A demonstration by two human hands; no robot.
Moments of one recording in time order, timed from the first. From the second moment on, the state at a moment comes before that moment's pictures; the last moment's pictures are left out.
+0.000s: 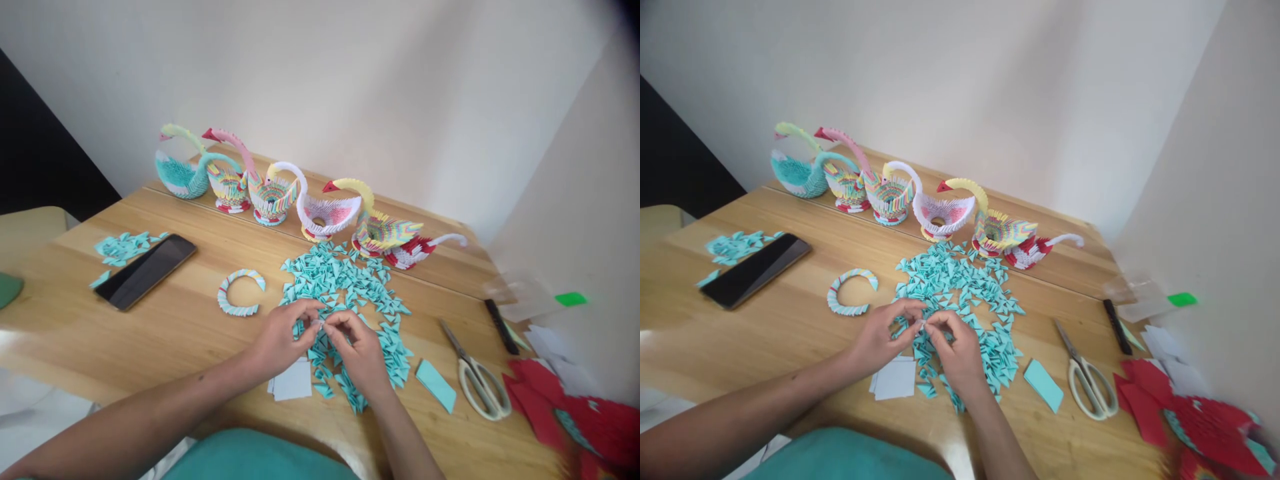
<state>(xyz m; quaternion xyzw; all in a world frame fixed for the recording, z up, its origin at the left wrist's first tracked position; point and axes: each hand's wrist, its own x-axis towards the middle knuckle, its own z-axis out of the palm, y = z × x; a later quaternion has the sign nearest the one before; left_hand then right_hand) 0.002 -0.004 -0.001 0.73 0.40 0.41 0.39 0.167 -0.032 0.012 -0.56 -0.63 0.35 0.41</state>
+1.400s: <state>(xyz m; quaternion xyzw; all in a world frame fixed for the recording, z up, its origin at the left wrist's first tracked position) -0.001 0.006 0.000 0.58 0.38 0.36 0.62 0.163 -0.039 0.004 -0.55 -0.67 0.24 0.44</state>
